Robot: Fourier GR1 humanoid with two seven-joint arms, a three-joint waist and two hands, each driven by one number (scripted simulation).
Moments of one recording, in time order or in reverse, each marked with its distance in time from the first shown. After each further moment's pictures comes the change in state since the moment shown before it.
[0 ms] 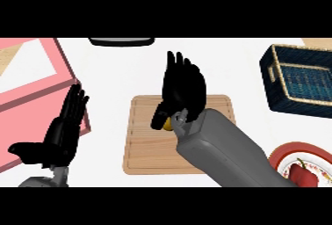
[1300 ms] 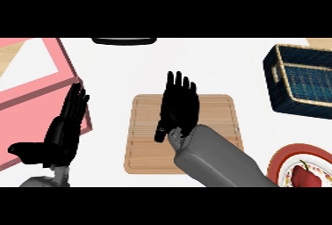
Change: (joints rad) left arm 0.001 -0.030 0.021 -0.015 -0.033 -0.022 0.017; right arm 0.098 -0.002 0.146 0.091 0.055 -0.105 -0.013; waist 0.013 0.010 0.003
